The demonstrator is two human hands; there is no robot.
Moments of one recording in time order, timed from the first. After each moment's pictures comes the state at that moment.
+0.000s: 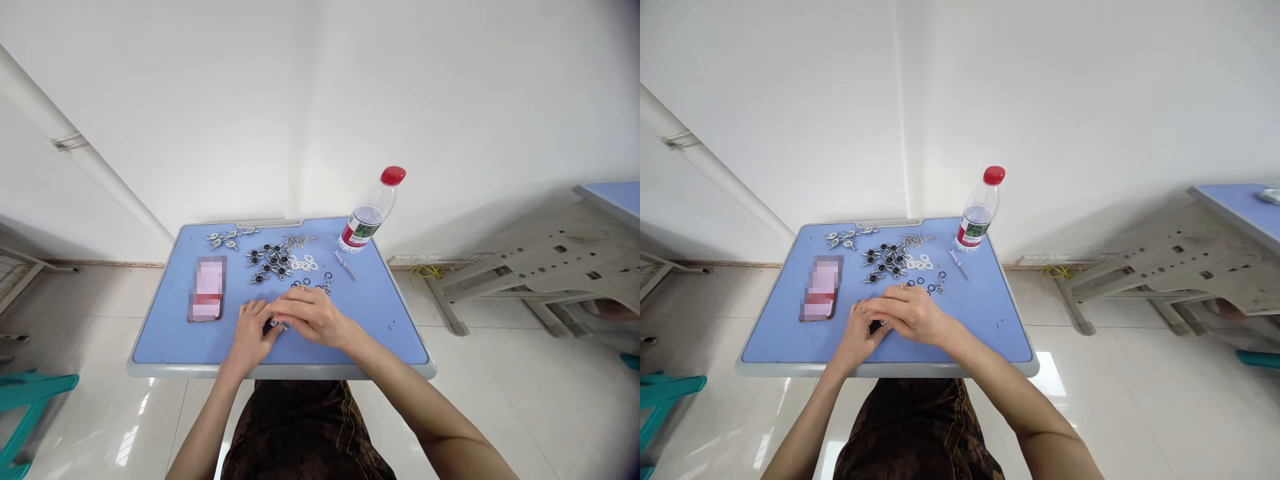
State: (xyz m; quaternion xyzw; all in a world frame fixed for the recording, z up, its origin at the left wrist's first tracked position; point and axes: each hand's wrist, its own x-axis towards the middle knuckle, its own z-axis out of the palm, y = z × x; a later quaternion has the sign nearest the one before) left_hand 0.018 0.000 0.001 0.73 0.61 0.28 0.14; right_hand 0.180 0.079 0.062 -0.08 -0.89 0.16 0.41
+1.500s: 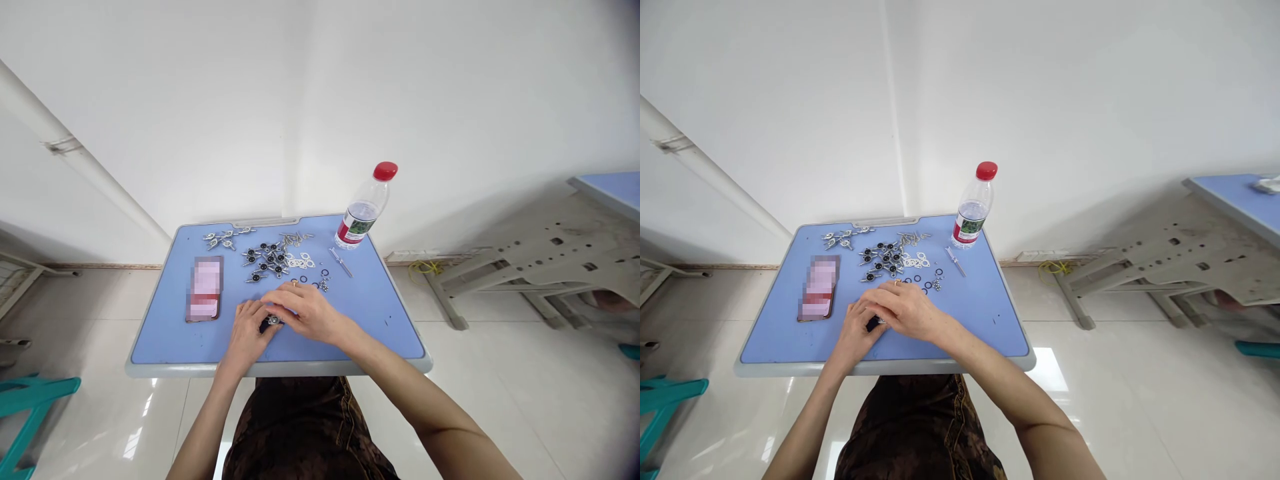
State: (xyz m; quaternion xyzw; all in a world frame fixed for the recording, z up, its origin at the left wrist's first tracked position) left_hand 0.014 -0.001 -0.003 0.73 0.61 0.27 0.12; right_hand 0.176 0.078 0.062 -0.13 -0.90 0.18 0.38
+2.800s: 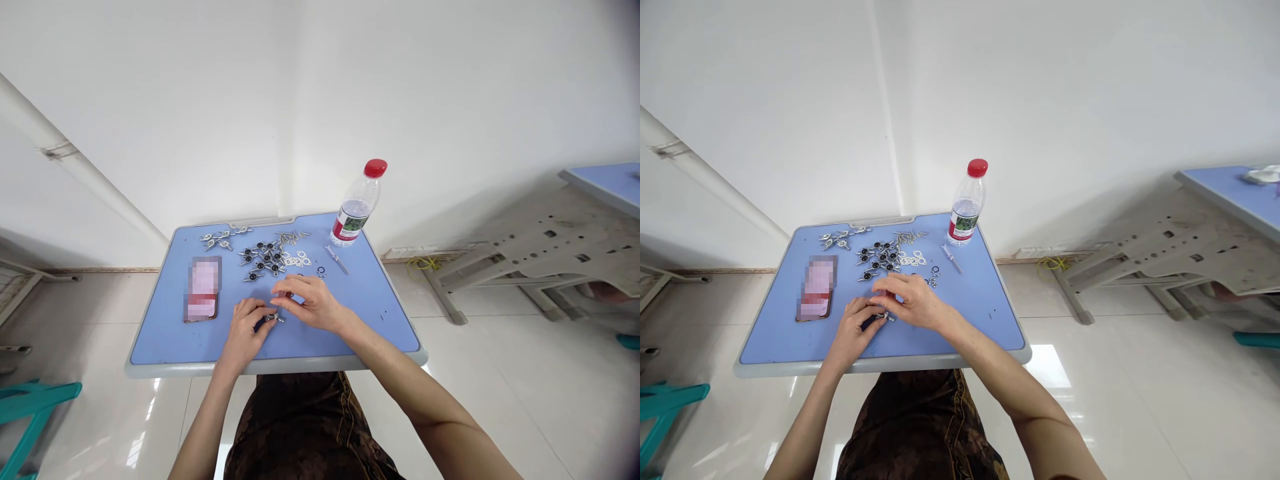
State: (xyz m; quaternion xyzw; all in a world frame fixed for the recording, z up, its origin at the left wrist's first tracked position) left_hand 0.012 -0.005 0.001 0.73 0.59 0.32 0.14; right_hand 0.186 0.086 0.059 -0.15 -0.86 0.22 0.43
